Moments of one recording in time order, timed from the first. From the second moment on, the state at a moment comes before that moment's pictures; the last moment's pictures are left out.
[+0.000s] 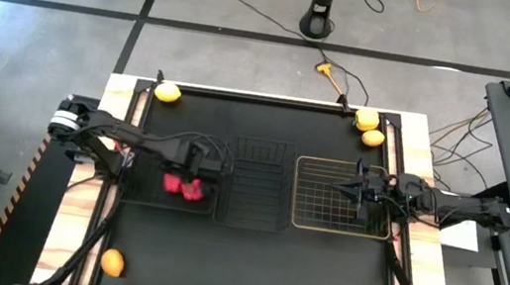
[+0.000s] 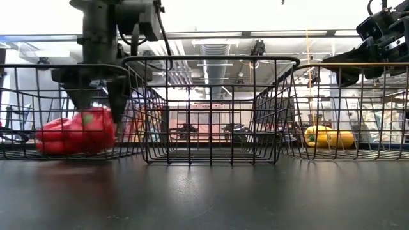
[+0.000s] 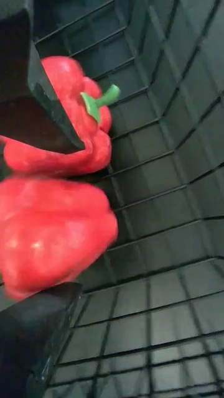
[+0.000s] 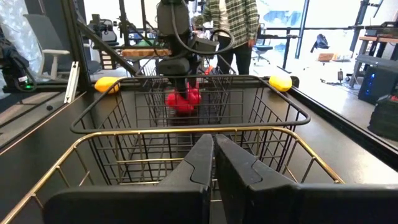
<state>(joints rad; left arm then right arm) -0.05 1.56 1.03 -1.02 -0.13 -1.28 -0.02 0.08 0.01 0.03 0.00 0.00</state>
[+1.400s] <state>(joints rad) -0.31 1.68 1.14 0.52 -0.30 0.16 -0.02 0.08 0.01 0.04 0.00 0.00</state>
